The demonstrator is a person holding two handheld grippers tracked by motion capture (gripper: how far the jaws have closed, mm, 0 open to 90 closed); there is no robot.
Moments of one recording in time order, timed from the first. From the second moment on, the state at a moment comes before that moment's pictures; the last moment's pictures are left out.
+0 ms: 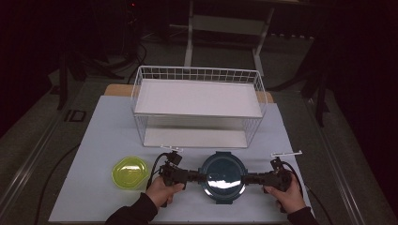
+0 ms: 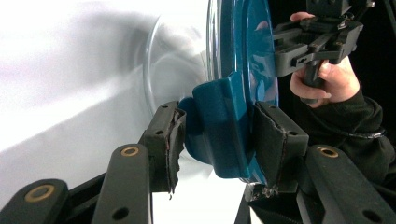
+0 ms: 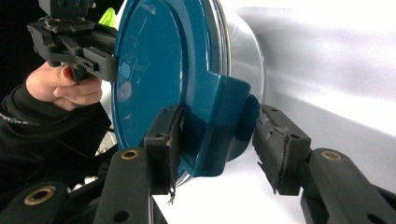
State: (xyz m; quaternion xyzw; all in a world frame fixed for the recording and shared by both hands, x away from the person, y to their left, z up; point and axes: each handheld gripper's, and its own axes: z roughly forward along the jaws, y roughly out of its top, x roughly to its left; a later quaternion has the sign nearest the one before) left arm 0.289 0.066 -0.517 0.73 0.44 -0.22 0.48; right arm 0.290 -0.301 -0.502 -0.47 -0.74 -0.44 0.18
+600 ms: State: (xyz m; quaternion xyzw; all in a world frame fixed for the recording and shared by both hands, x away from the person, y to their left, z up) left arm 0.274 0.067 -0.508 0.73 0.45 -0.22 0.47; right arm 0.275 -0.297 -0.492 -0.48 -0.74 -0.44 0.16
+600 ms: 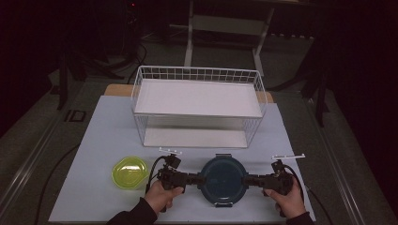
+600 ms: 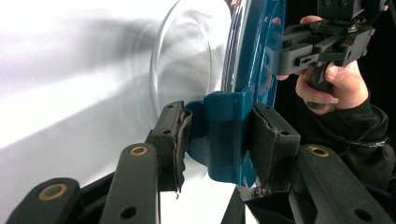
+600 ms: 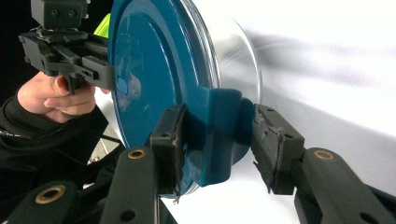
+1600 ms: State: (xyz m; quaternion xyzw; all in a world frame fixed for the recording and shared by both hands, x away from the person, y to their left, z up) left arm 0.286 0.089 -0.415 0.73 0.41 -0.16 0.52; right arm 0.288 -0.278 -0.404 -0.45 -0.74 -0.50 0.11
